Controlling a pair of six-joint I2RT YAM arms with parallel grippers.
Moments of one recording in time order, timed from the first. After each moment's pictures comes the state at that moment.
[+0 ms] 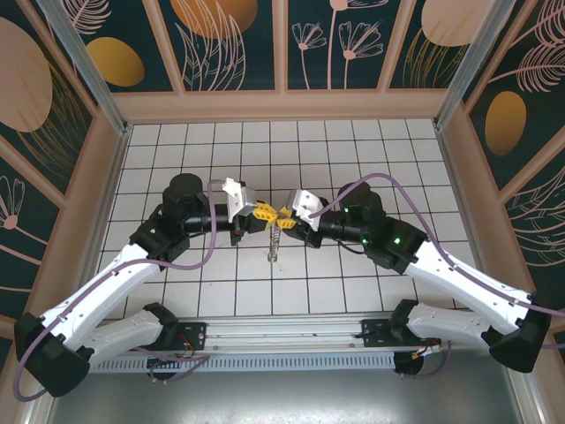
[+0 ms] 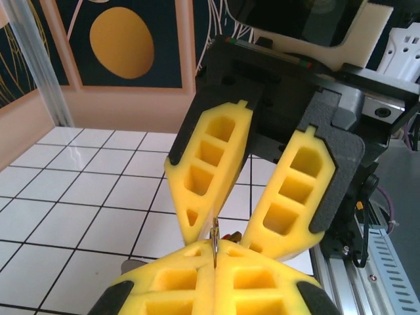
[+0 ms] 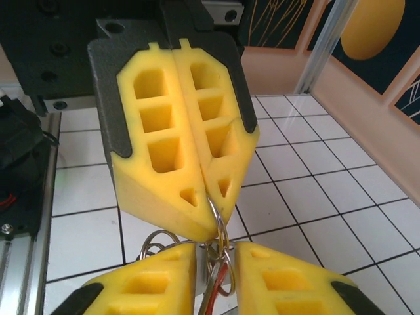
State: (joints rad) left arm -0.64 1.01 0.87 -0.09 0.79 0.16; right arm 0.93 1.00 0.96 -0.26 -0.30 -0.31
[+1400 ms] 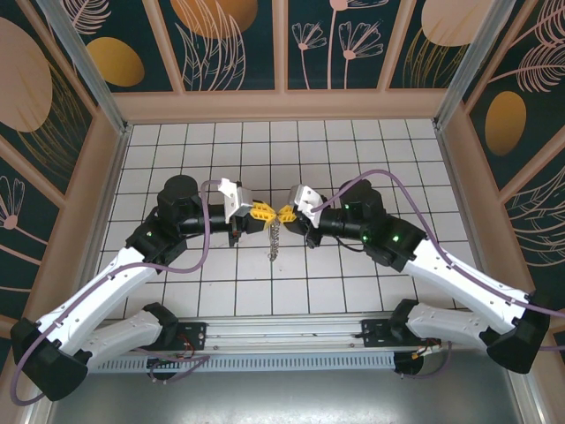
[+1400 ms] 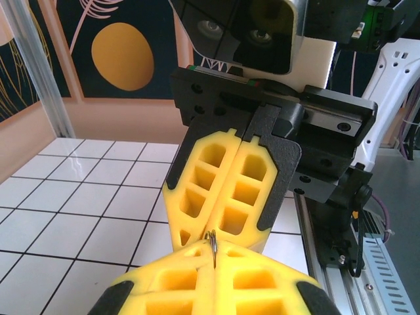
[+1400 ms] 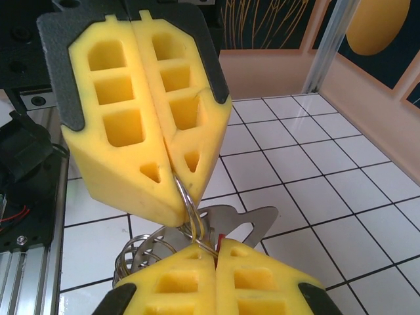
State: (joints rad) left arm -0.64 0.98 0.87 -0.07 0.79 0.14; right arm 0.89 1.03 0.96 -0.24 -0.36 -0.26
